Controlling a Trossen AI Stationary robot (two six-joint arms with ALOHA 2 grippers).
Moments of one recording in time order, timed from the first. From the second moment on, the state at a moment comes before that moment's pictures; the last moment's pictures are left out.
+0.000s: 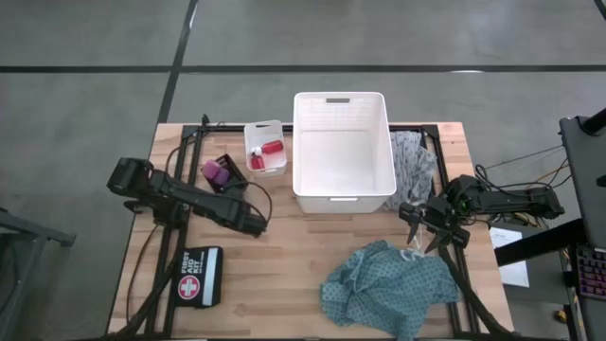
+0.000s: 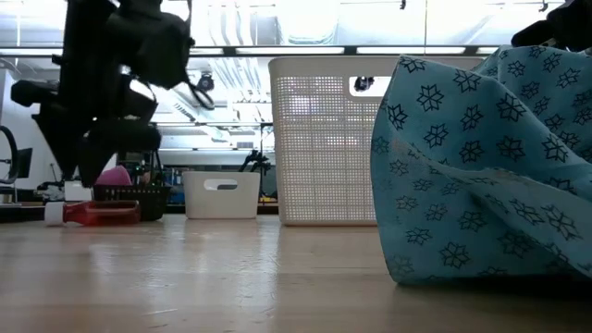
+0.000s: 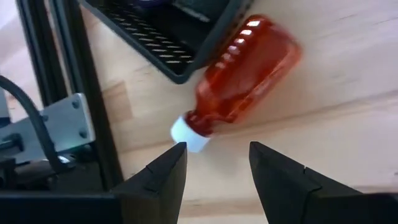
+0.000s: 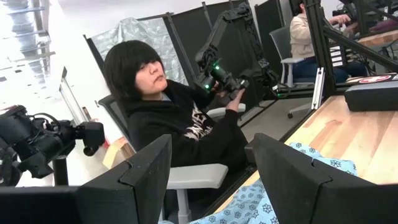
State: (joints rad) left arm -0.20 1.61 0.95 -1.28 -0.26 -1.50; right arm 0.01 0.17 0.08 0.29 -0.86 0.54
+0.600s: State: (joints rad) left arm -0.21 1.57 0.77 -1.17 -0.22 -1.32; right arm 0.01 0.17 0.08 0.29 -0.86 0.54
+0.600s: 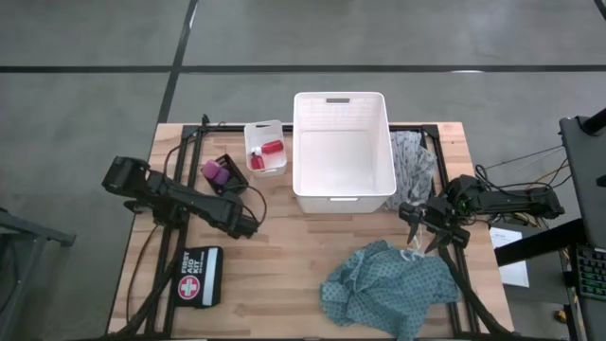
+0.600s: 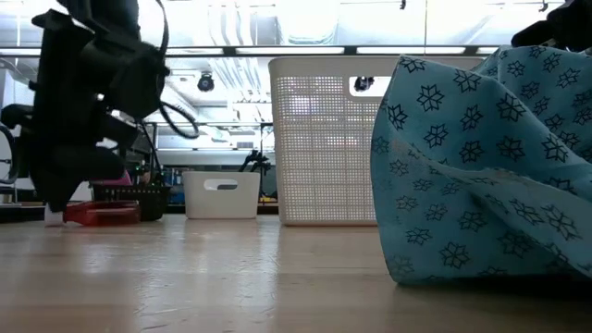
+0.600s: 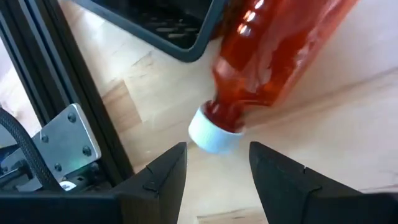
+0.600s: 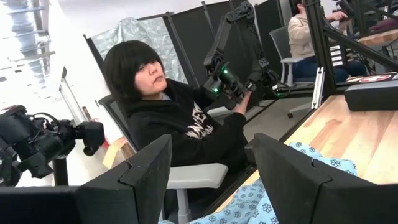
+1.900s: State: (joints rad) left arm -0.20 1.57 0.82 -0.86 -0.30 -1.18; right arm 0.01 0.17 0.08 0.29 -0.86 0.54
